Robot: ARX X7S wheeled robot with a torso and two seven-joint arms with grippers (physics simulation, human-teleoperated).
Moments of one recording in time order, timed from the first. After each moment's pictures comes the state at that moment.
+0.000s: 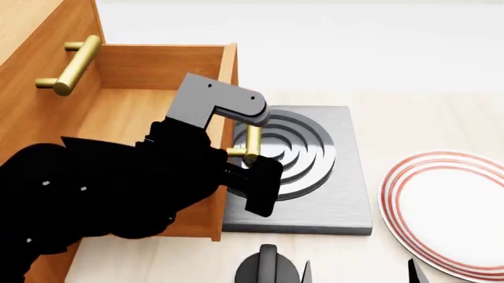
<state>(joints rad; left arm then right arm) -1.28 -0.13 0.91 -0.38 -1.32 -0.89 -0.60 -0.27 0.54 -0.29 -0.82 0.28 -0.02 0.52</state>
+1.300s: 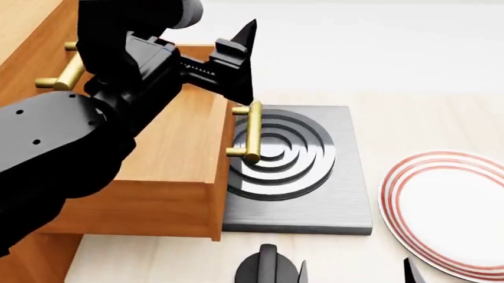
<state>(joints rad) -1.31 -0.31 0.92 -0.15 -1.08 -0.37 -0.40 -0.26 0.55 -0.31 -0.81 0.27 -0.01 0.52</state>
